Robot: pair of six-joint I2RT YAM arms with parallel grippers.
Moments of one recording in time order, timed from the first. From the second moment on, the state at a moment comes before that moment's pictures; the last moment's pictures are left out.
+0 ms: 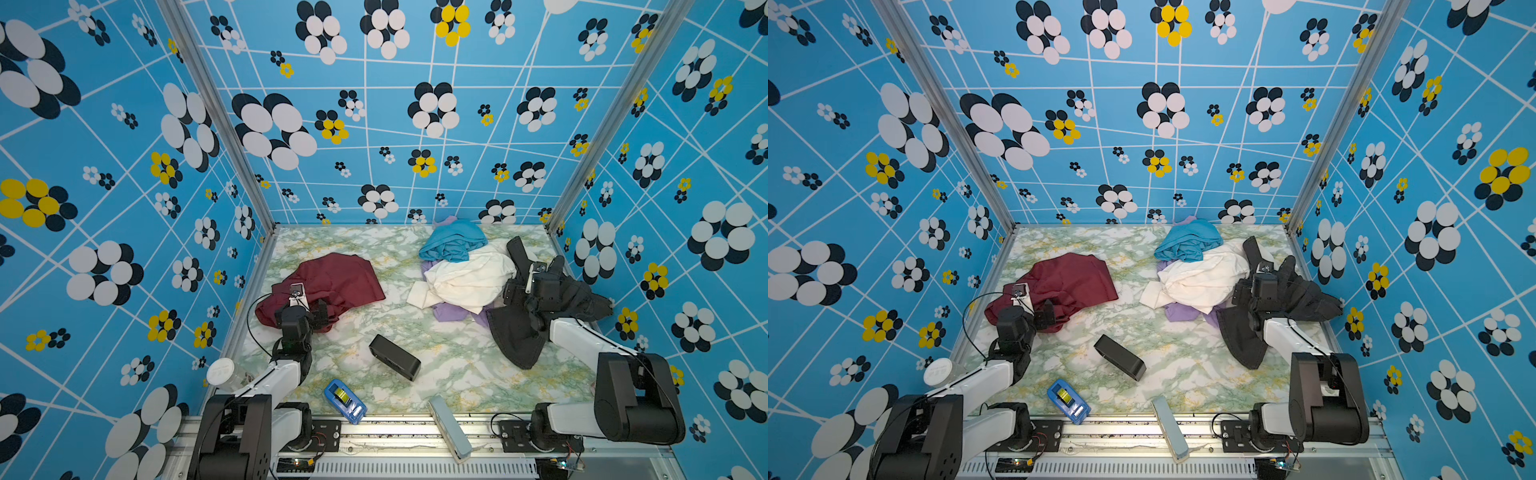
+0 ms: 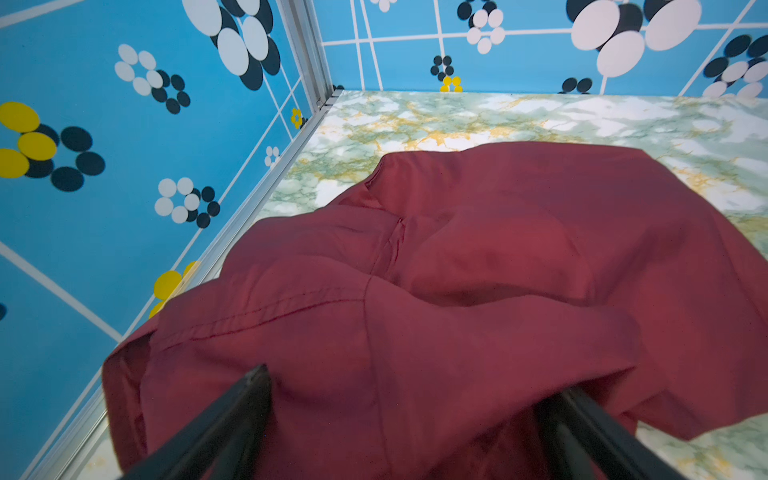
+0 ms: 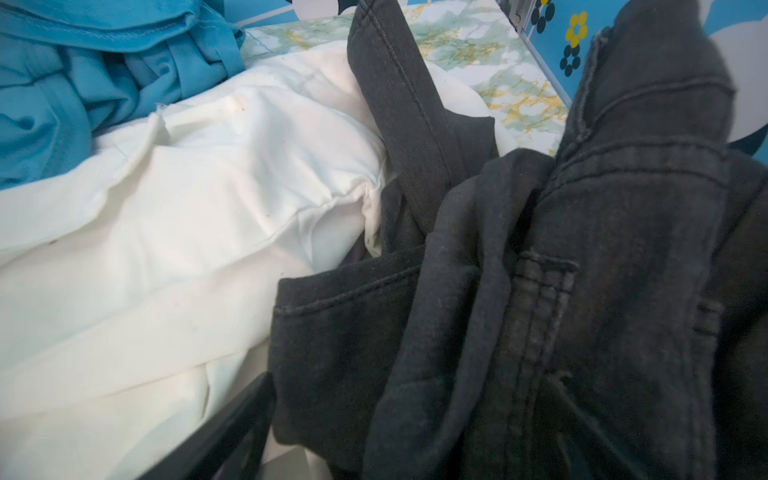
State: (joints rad) left arm 0.01 1.16 0.24 0.57 -0.19 -0.01; right arm -0.02 1.37 0.63 0.09 0.20 0.11
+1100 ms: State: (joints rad) left arm 0.03 1.15 0.22 0.69 -0.10 -0.01; right arm -0.26 1.55 0.89 -0.34 0.00 0.35
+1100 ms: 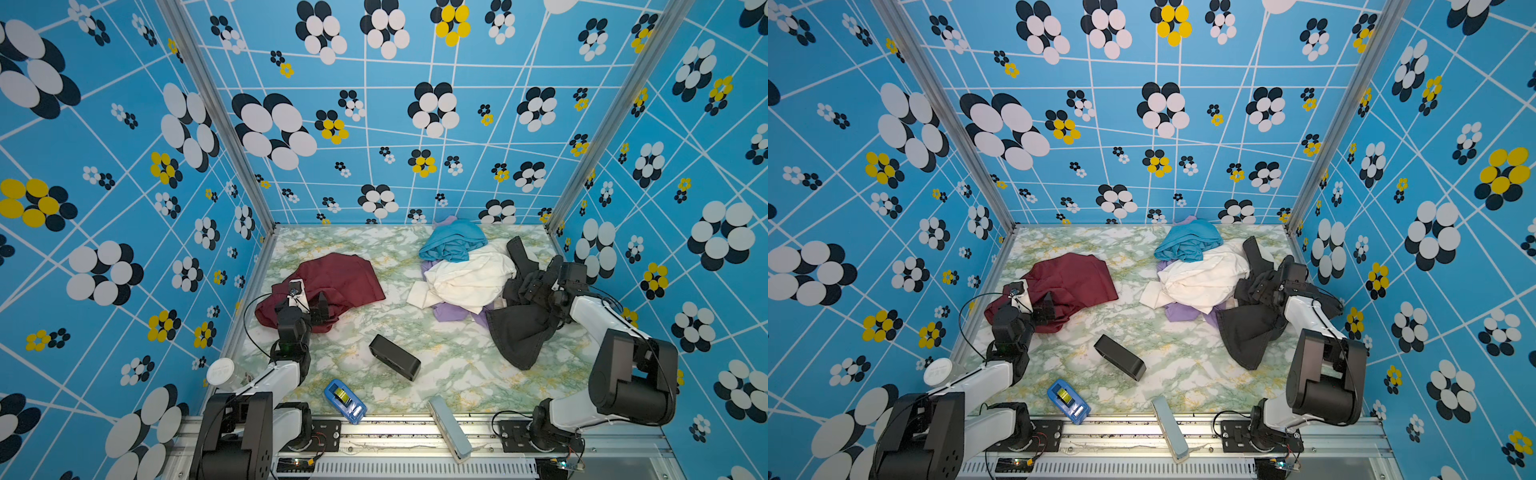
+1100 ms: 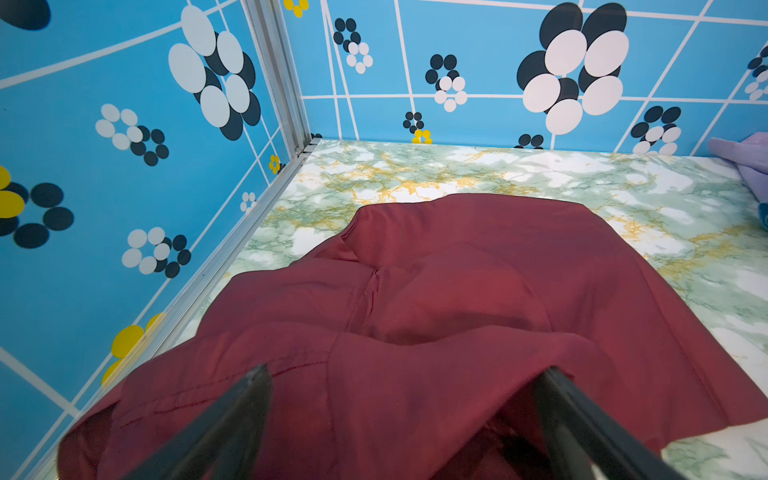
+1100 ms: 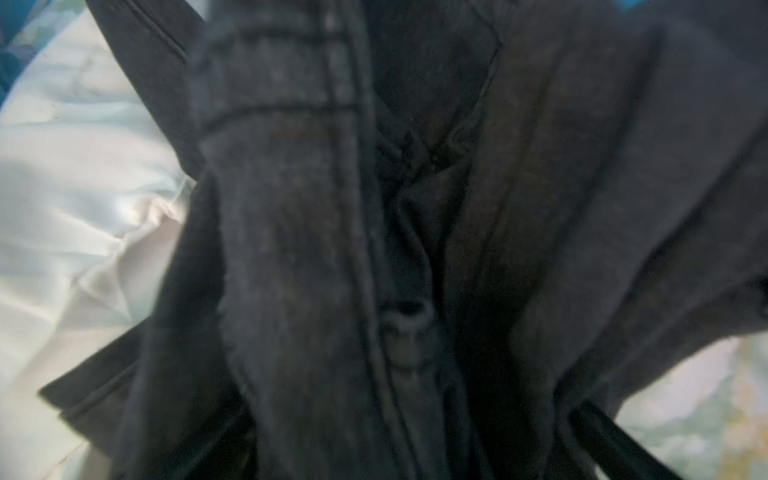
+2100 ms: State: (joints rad) left arm 0.03 1.10 0.19 0.68 -0.10 -0.01; right arm -0.26 1.10 1.14 -0.42 -0.15 0.48
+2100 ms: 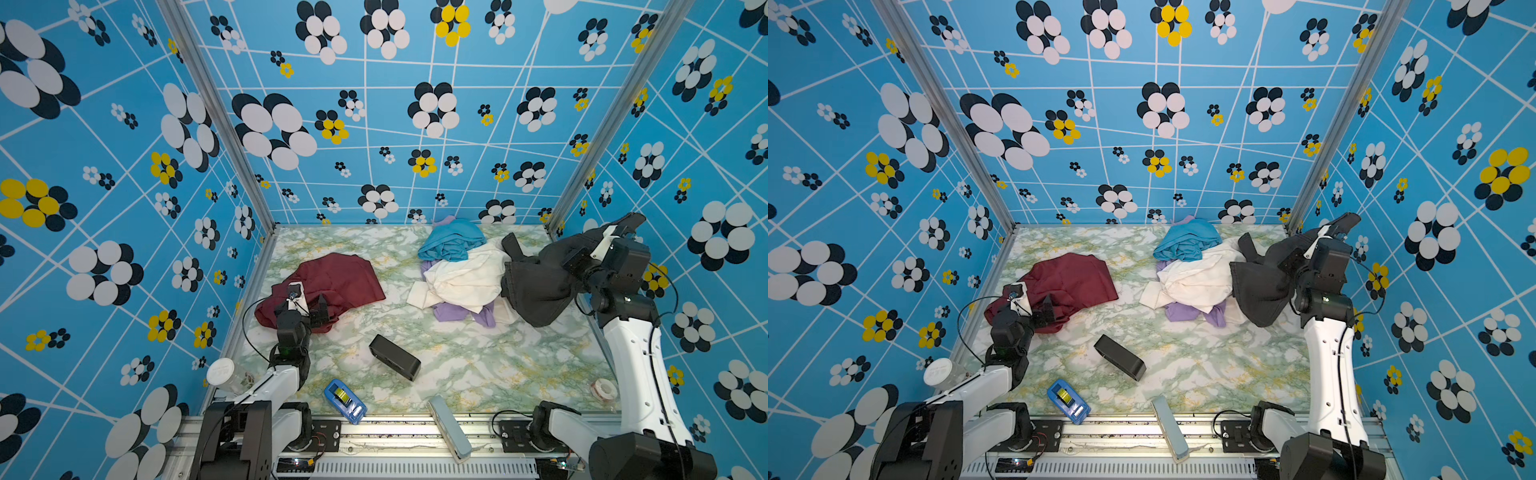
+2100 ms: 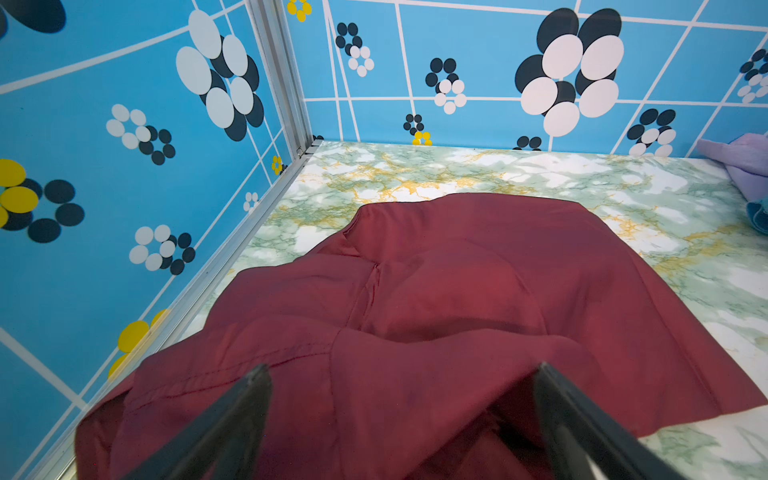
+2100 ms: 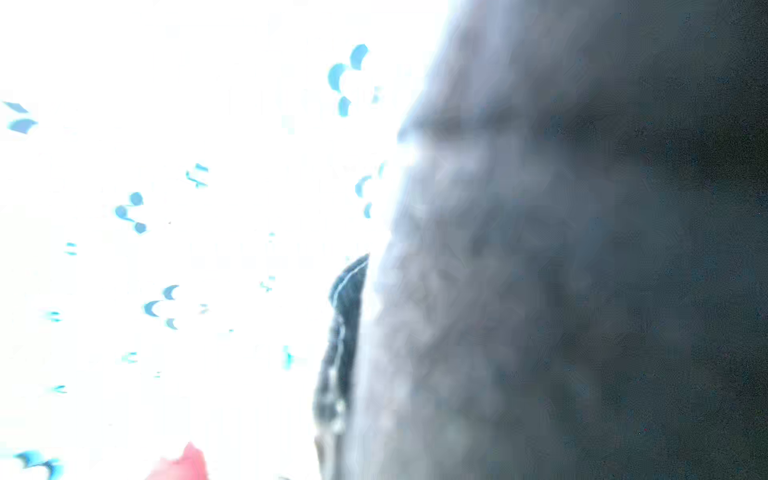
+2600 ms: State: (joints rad) left arm 0.03 1.08 0.17 0.68 -0.10 -0.01; right arm -0.01 1.48 1.20 -0.23 -0.29 0.56
